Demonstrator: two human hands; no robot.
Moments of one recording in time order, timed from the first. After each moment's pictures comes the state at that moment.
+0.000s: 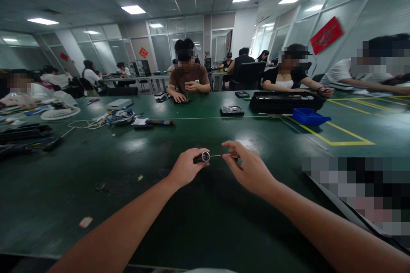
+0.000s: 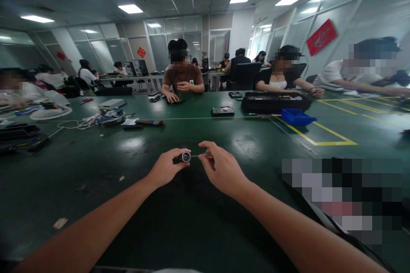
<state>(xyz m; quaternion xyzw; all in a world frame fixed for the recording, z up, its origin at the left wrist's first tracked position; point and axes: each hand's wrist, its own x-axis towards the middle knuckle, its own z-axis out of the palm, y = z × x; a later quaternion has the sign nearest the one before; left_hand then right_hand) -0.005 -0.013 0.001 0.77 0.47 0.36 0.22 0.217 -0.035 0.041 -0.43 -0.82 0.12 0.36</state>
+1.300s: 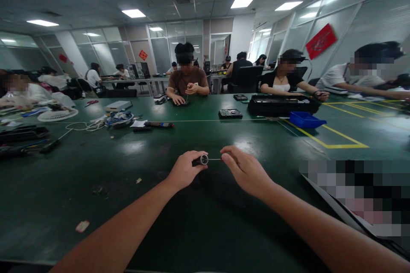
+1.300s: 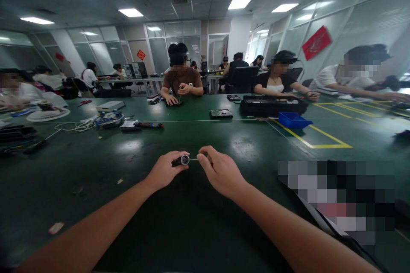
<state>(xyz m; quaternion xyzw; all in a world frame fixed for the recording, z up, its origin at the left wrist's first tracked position) -0.005 -0.012 0.002 0.78 0.47 0.36 0.20 0.217 -0.035 0.044 -0.45 -0.82 0.15 0.33</state>
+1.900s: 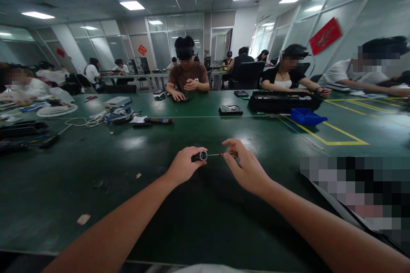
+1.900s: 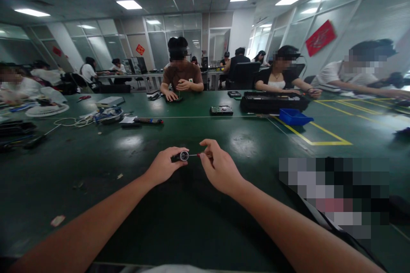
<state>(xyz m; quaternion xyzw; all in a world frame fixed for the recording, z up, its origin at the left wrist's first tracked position) -0.007 -0.010 0.000 0.79 0.48 0.34 0.19 0.217 -0.035 0.037 -0.43 -0.79 0.17 0.40</state>
